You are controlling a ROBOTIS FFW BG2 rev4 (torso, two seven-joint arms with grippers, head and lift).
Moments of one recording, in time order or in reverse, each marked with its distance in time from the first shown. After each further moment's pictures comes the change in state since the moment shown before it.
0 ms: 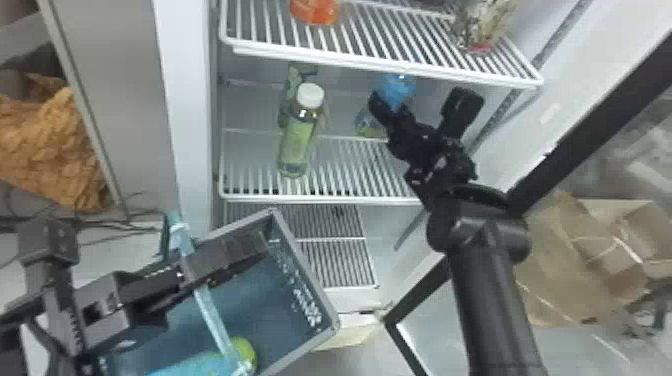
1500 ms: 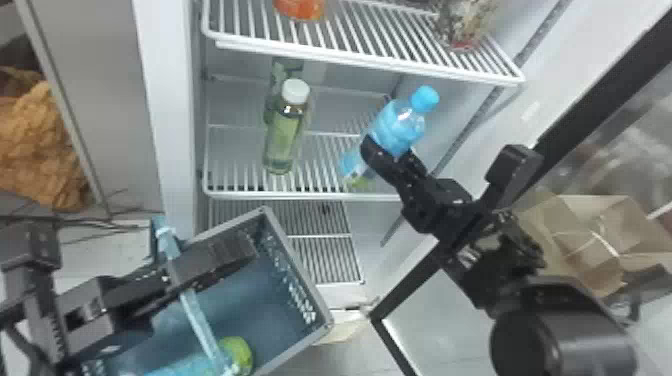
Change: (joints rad) left arm 0.008 0.002 -0.010 0.010 -0.002 -0.003 0.001; right arm 0.592 -0.027 -0.099 -0.799 -0.154 0.229 0.091
